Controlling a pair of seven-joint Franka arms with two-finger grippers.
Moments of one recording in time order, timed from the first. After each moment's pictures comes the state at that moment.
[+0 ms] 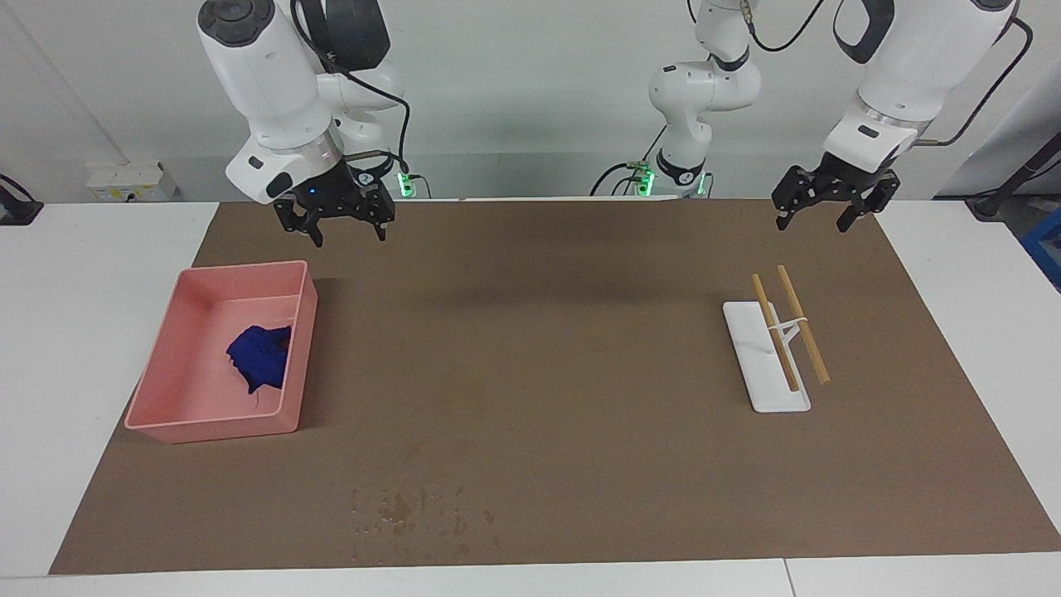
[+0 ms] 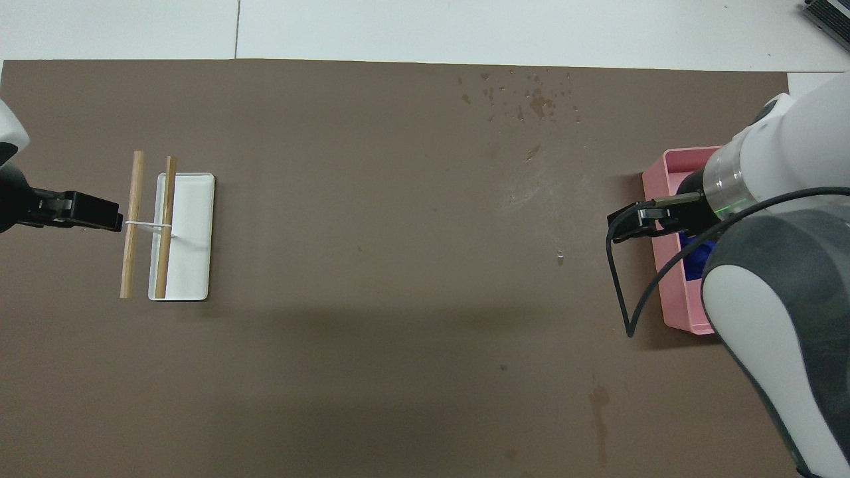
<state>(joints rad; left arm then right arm) -0.01 -0.05 -0.07 -1.64 -0.02 1.61 0.05 0.02 0.04 0.17 -1.61 0.04 1.59 0.13</state>
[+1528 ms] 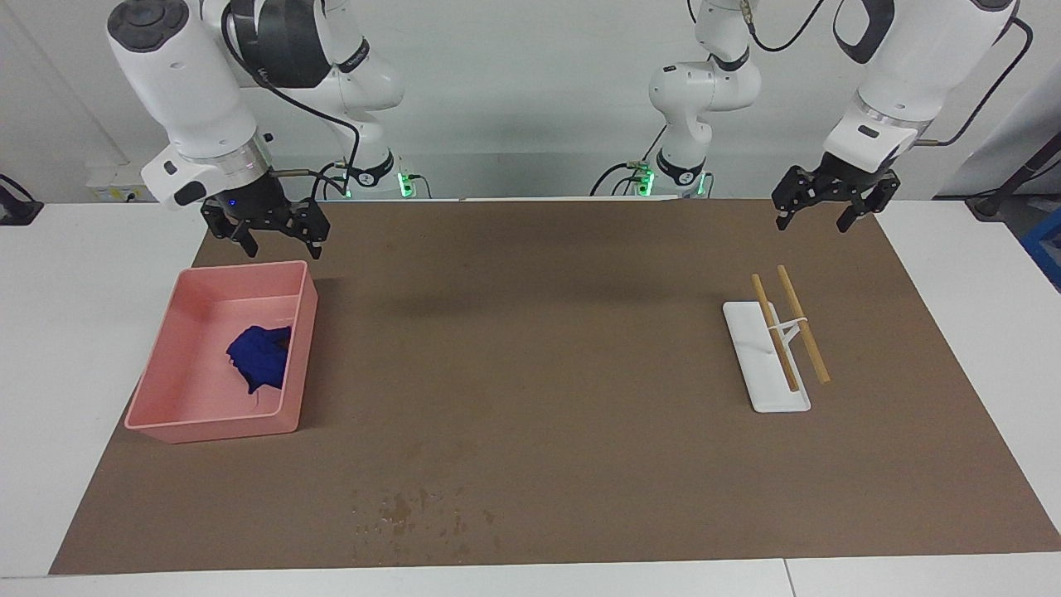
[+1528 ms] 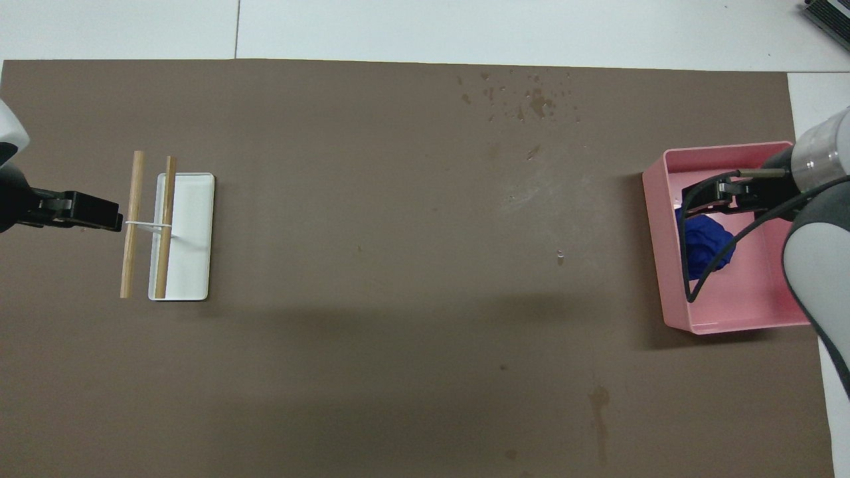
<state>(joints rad) -0.01 -0.05 -0.07 -1.64 -0.02 1.61 0.05 0.02 0.04 0.03 -1.61 -0.01 1.63 0.12</state>
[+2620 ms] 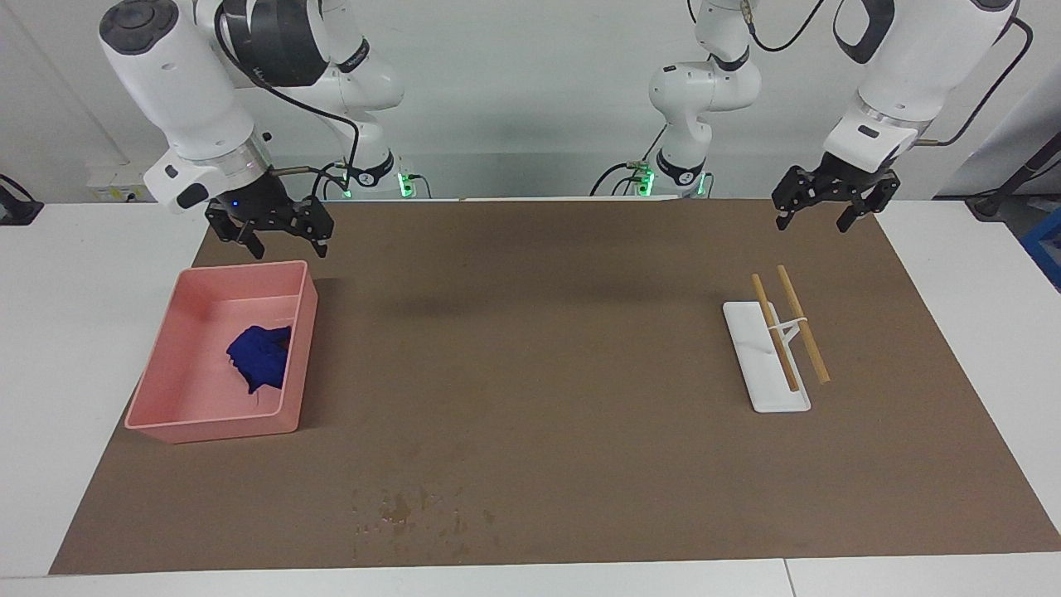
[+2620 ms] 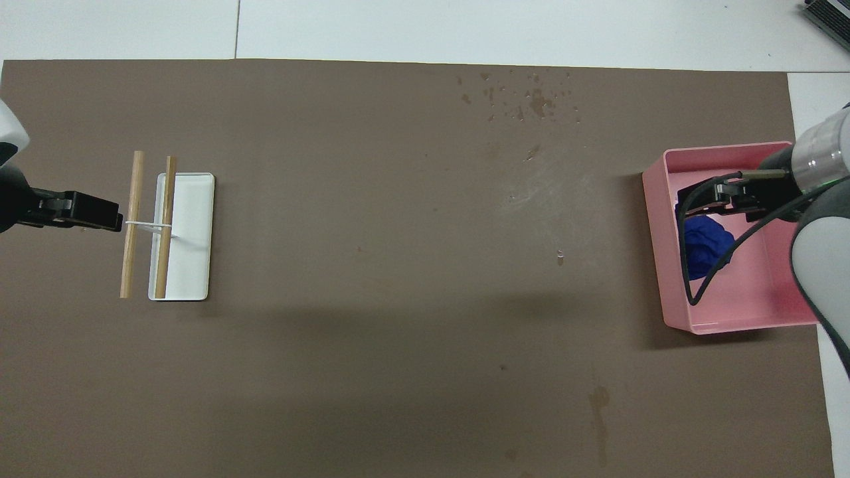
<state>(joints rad) -0.01 -0.05 -0.07 -1.64 -0.02 1.61 0.05 0.02 0.04 0.02 -1.61 0.04 1.63 0.08</state>
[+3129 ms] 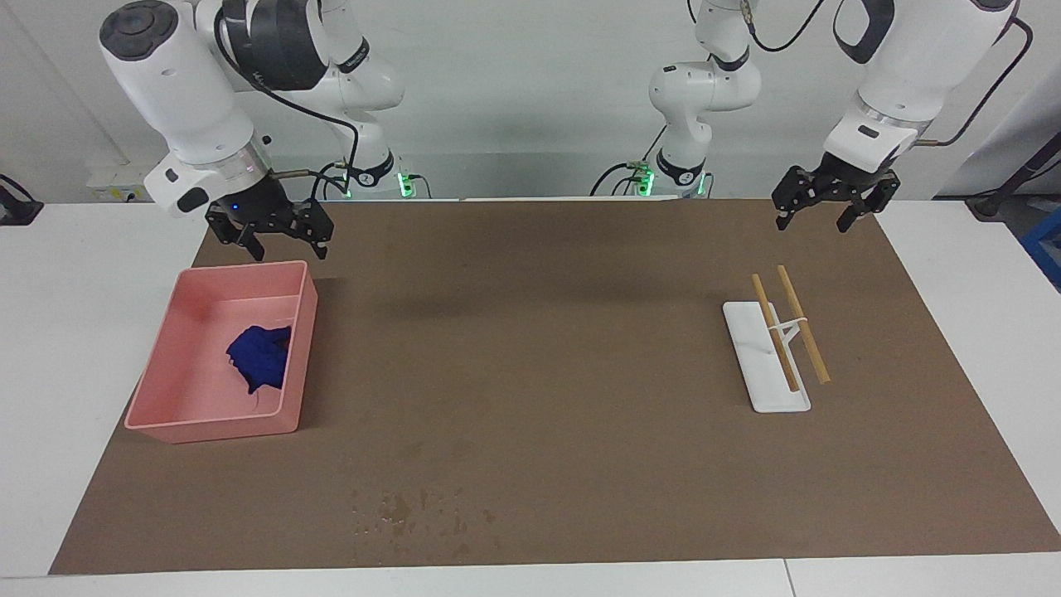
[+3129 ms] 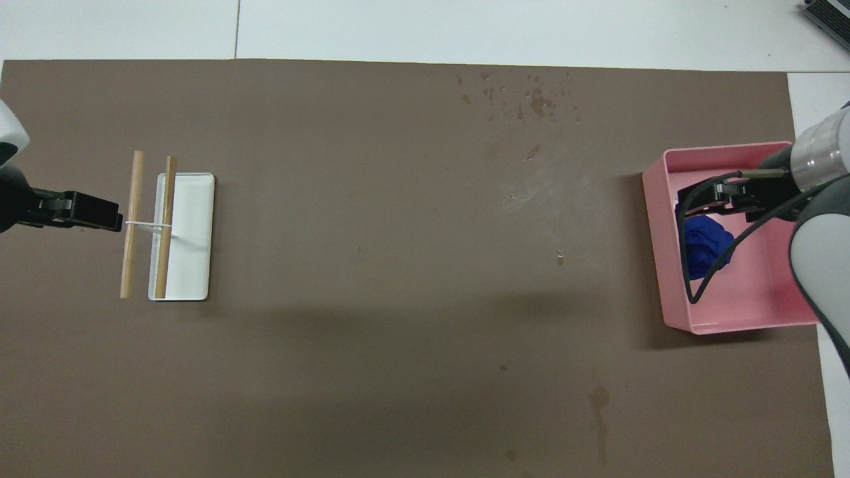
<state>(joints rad) -0.01 -0.05 -0.07 -1.64 -0.02 1.61 0.05 0.02 0.05 0.02 -1.61 0.04 1.63 0.08</state>
